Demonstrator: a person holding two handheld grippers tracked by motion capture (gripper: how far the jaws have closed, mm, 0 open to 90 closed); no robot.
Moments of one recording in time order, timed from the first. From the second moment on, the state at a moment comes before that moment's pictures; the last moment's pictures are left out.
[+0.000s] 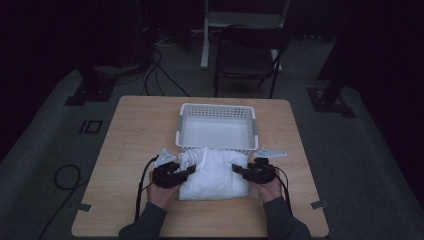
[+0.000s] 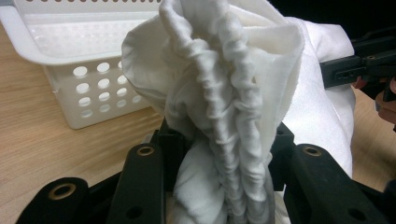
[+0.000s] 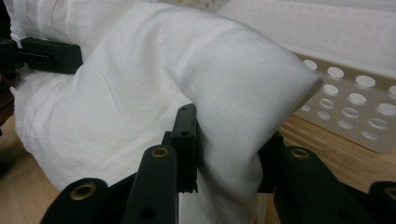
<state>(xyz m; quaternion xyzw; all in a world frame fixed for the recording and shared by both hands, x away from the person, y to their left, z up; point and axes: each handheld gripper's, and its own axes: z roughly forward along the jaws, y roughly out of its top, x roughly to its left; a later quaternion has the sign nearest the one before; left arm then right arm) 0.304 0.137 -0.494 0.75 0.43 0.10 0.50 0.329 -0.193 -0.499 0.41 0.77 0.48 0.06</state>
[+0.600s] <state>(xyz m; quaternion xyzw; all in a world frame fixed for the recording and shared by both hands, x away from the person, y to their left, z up) 0.301 0.136 -0.484 0.75 0.42 0.11 0.50 0.326 -0.196 -0.488 0.40 0.77 0.49 0.07</state>
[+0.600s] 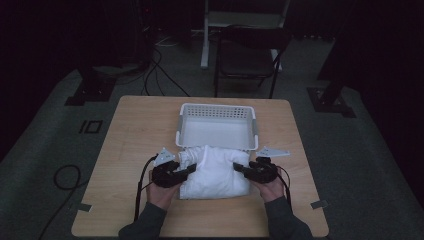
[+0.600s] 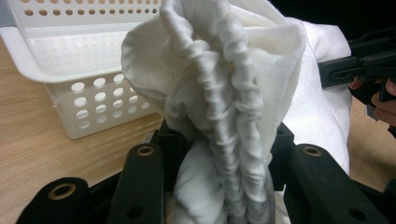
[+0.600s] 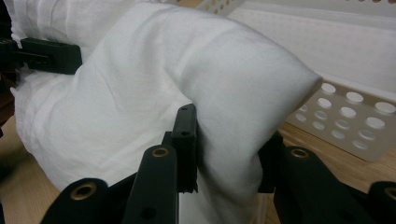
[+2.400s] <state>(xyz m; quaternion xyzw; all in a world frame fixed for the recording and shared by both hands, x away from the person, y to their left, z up) 0.304 0.144 -0.443 0.74 0.40 0.11 0.52 0.321 -0.192 -0.444 0.38 0.77 0.51 0.11</state>
